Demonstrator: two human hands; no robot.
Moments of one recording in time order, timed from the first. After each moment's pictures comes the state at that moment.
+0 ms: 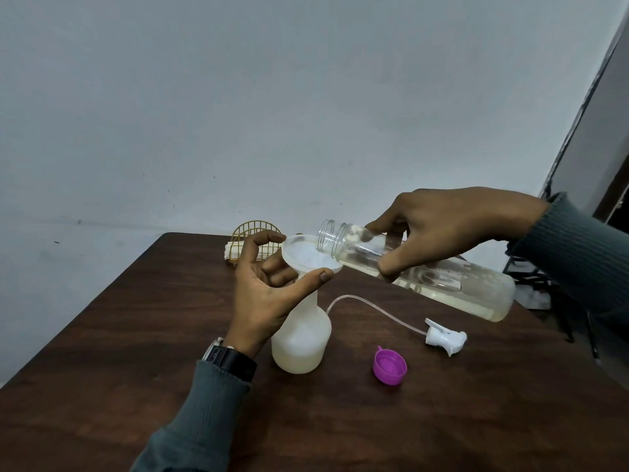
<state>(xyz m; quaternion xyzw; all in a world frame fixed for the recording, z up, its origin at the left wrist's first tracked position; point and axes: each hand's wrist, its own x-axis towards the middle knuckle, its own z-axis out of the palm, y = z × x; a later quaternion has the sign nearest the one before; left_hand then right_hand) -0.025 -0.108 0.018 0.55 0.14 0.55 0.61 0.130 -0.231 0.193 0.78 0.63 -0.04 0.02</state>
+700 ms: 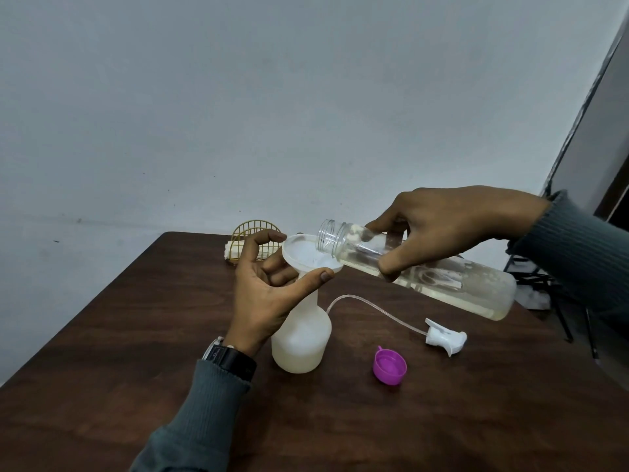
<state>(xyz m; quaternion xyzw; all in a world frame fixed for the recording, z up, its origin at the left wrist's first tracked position) -0.024 -0.108 0.020 0.55 0.14 0.55 0.61 0.130 -0.231 0.196 0.78 0.62 -0.04 0.03</state>
